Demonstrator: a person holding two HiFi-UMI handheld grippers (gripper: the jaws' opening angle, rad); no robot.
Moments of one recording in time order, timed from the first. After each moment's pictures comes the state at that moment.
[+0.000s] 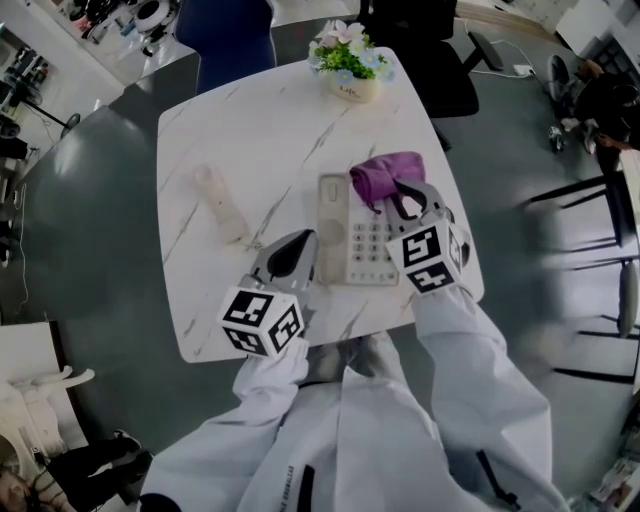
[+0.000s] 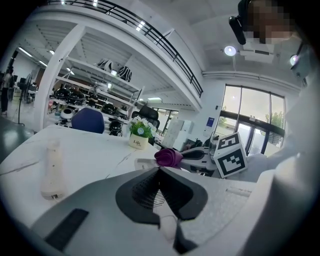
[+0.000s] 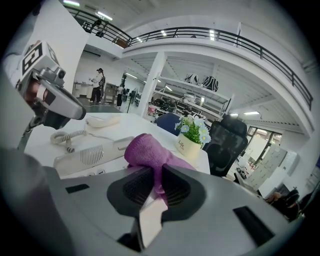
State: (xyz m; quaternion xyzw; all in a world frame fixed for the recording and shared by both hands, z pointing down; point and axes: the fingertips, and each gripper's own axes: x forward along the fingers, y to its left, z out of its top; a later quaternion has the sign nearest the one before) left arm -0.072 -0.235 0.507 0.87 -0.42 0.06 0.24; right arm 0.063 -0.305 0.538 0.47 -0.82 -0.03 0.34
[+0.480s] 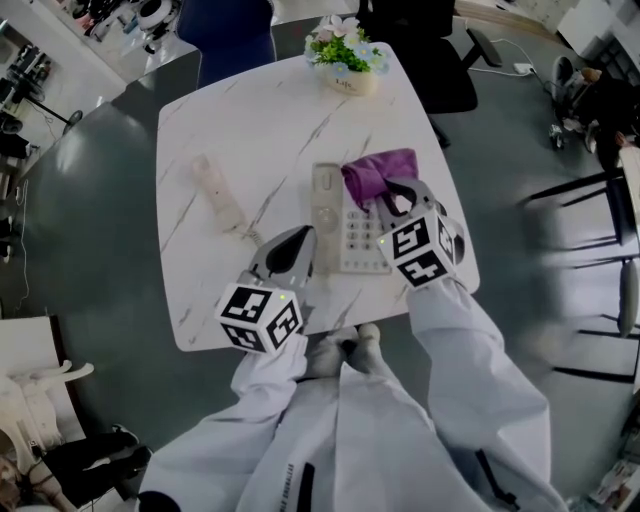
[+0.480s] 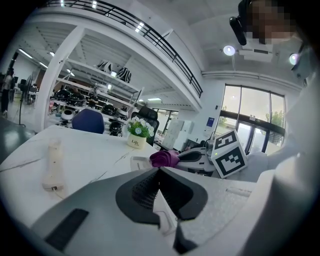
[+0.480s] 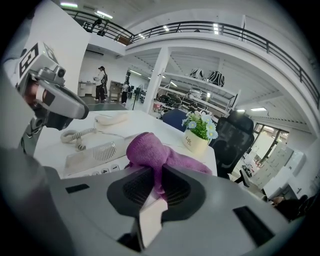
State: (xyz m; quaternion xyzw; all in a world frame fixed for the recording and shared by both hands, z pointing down) left arm -0.063 -0.216 0.502 0.87 -0.42 0.06 0.23; right arm 0.058 -0.285 0.545 0.44 -0.82 0.00 0.37
